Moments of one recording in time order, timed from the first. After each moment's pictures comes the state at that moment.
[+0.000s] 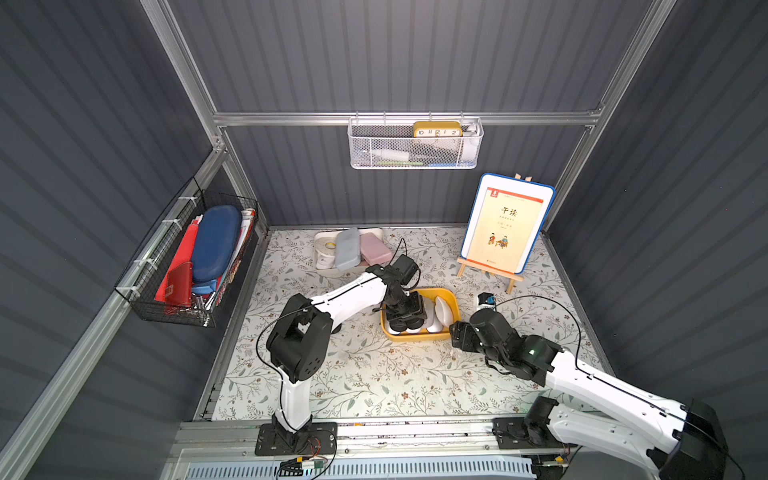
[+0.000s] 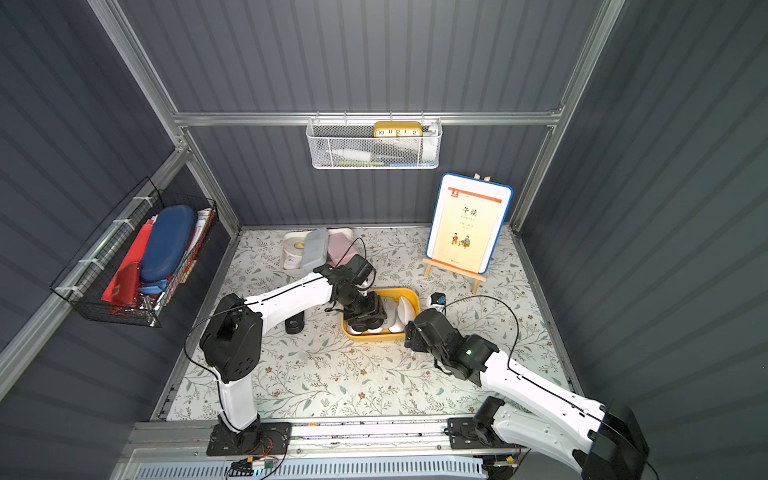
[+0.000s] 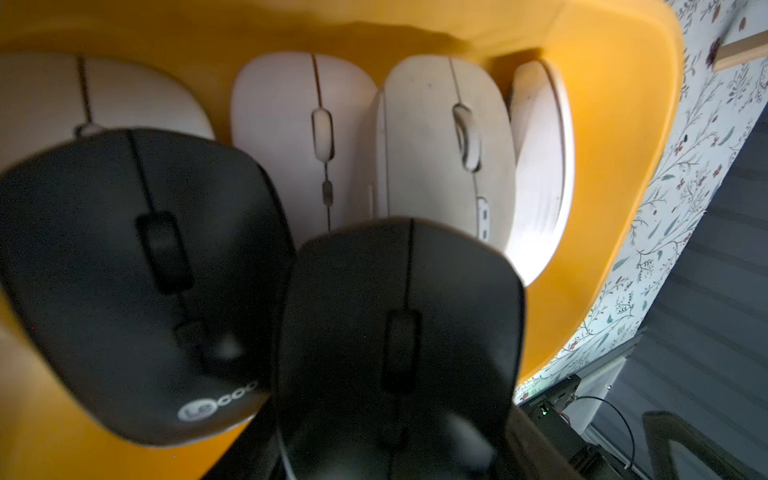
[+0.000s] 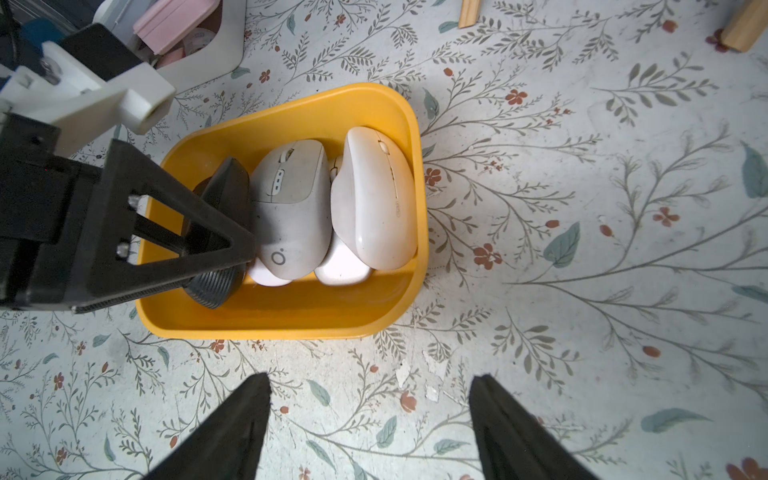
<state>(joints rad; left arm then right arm) -0.73 1.92 1.47 -0.79 0.38 -0.77 0.78 0.96 0.63 -0.49 0.28 0.78</state>
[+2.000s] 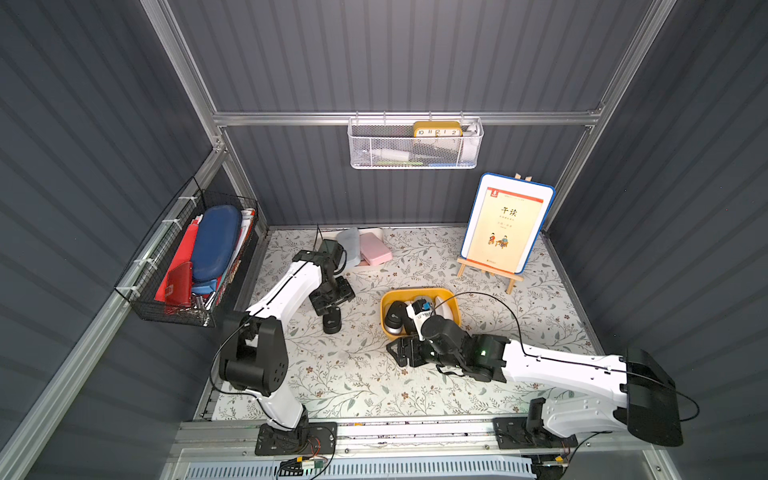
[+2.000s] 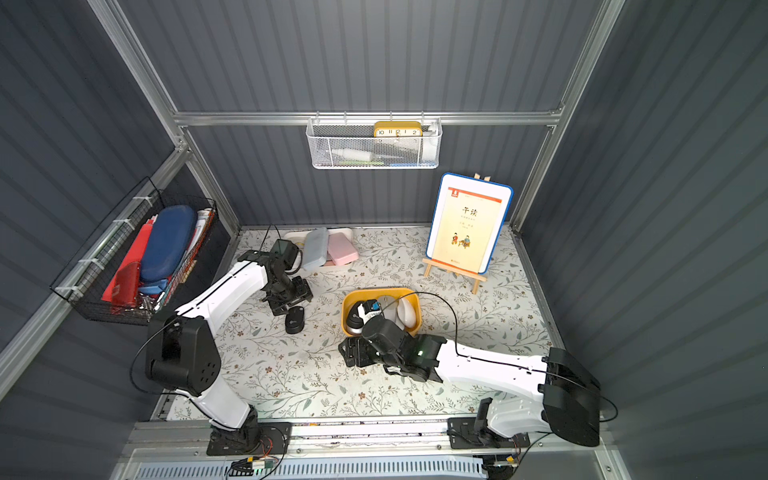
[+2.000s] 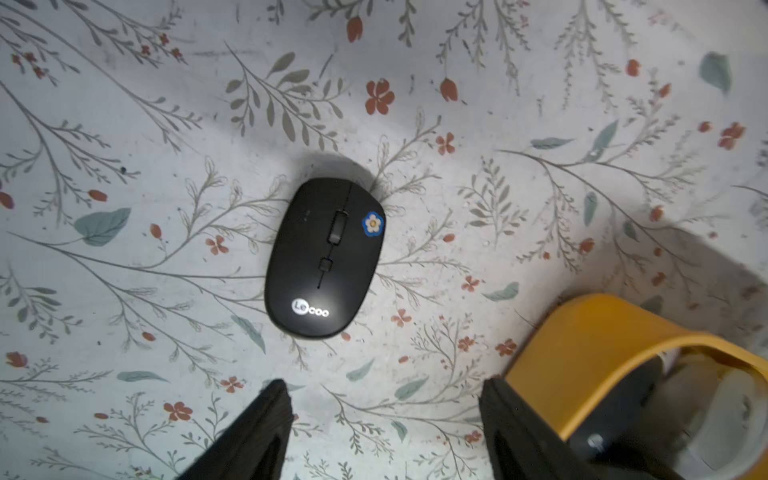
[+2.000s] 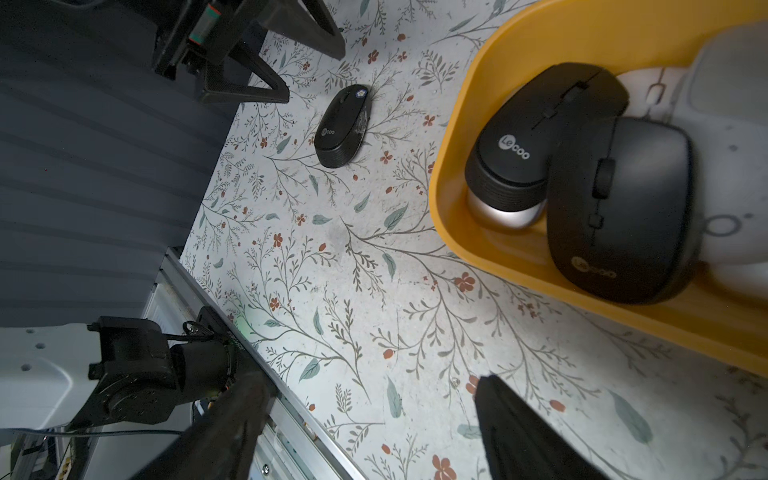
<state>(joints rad) -0.28 1.74 1.36 -1.05 0.02 -0.69 1.10 1.29 0.79 -0.17 0.07 0.82</state>
